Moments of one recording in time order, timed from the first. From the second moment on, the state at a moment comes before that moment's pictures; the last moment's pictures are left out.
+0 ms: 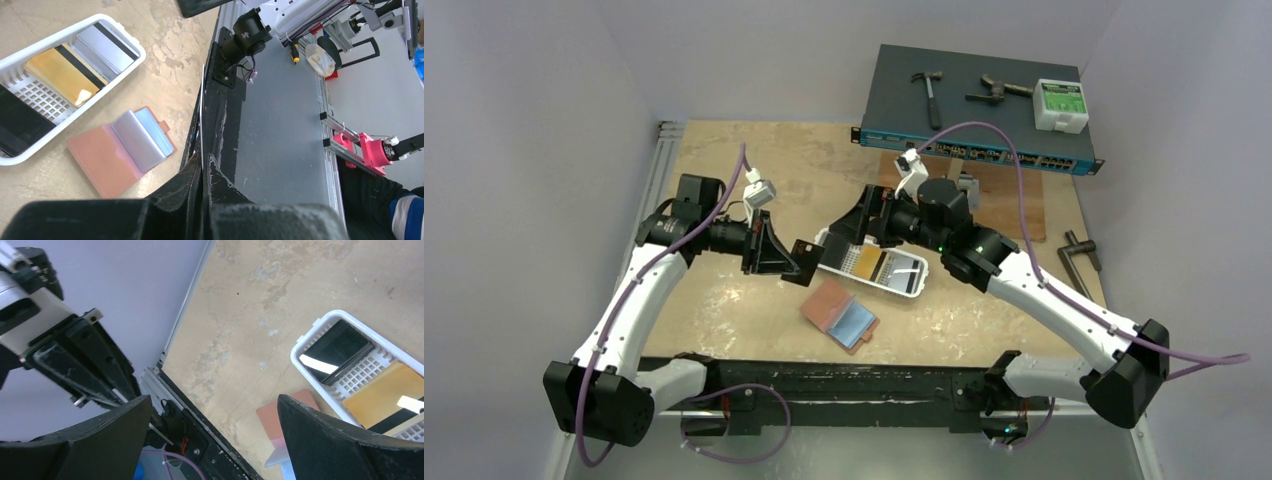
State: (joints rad) left arm -0.19 1.13 1.08 -0.90 1.26 0.27; right arm 0.76 1.22 1.09 -0.21 -0.17 0.77
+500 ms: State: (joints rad) left arm -0.19 1.16 1.02 -0.61 1.28 -0.01; right arm 0.83 0.87 0.79 -0.02 -0.15 0.76
